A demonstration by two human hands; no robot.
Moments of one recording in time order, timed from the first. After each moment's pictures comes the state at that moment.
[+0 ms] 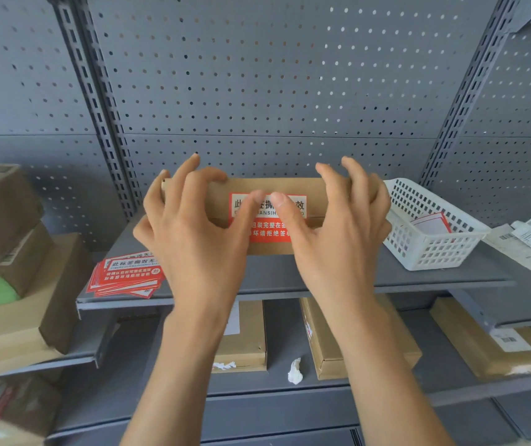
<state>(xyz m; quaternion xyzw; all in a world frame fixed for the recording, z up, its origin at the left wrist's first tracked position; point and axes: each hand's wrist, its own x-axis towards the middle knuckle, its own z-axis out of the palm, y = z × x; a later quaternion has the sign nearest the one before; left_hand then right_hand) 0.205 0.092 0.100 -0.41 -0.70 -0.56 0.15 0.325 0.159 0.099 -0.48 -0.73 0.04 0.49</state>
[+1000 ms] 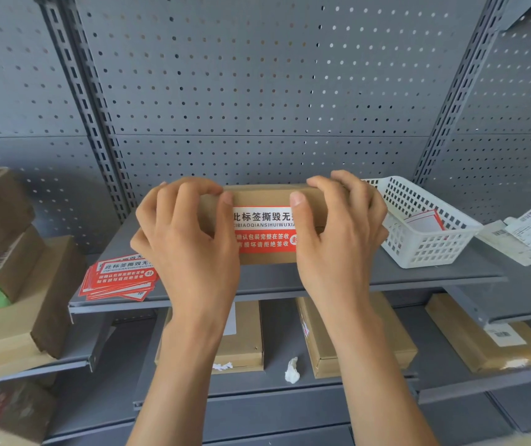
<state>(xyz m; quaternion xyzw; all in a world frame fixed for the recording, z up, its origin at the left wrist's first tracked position) 0.211 0.096 0.091 -0.38 -0.70 -0.59 0.16 0.328 0.167 0.085 -0.47 -0.70 0.05 0.54</state>
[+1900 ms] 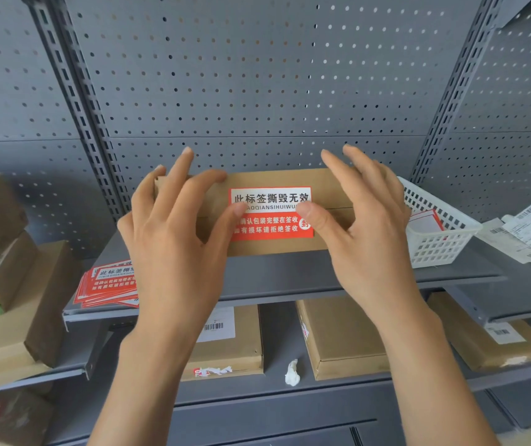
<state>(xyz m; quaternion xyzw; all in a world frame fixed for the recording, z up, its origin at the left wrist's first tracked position) 0.191 0.079 0.101 -0.51 -0.68 -0.49 0.17 0.367 0.172 0.112 -0.40 -0.78 0.07 0.47</state>
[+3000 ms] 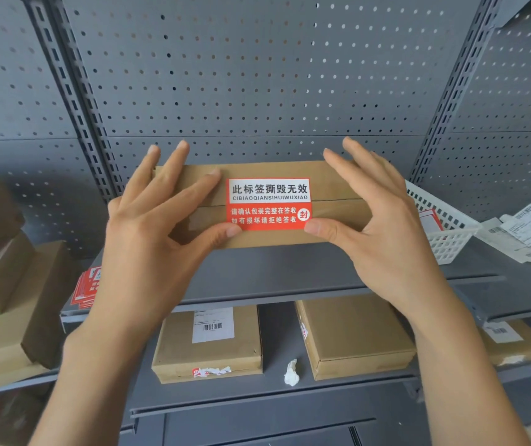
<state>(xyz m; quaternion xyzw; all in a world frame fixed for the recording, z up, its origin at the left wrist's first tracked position) 0.161 0.068 0.108 -0.61 -0.63 -0.45 0.17 0.387 0.172 0.128 -0.36 -0.82 0.17 0.42</state>
